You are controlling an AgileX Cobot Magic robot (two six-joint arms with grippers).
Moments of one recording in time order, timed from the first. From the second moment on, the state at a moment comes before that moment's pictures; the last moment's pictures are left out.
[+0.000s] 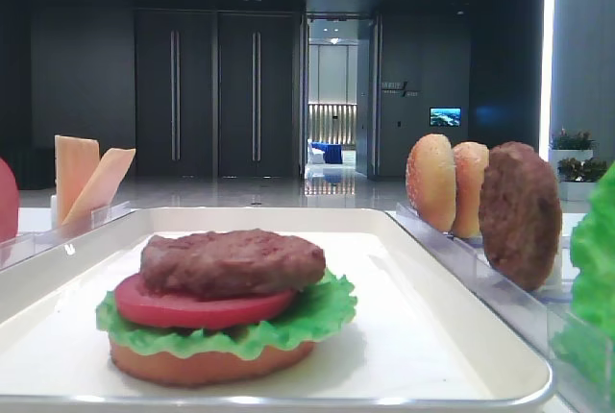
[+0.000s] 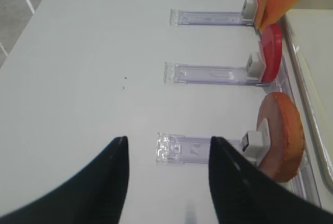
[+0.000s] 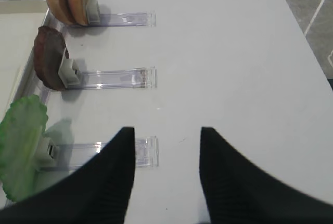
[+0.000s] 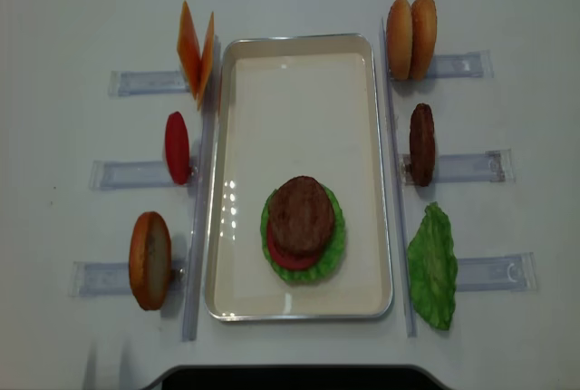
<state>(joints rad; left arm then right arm) 0.00 -0.02 -0.48 0.15 1.11 -0.09 -0.06 -0.01 -0.51 0.10 1.14 -0.09</state>
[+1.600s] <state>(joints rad) 0.00 -0.02 -0.48 0.15 1.11 -0.07 -0.06 -0.01 -0.51 0.10 1.14 -0.09</state>
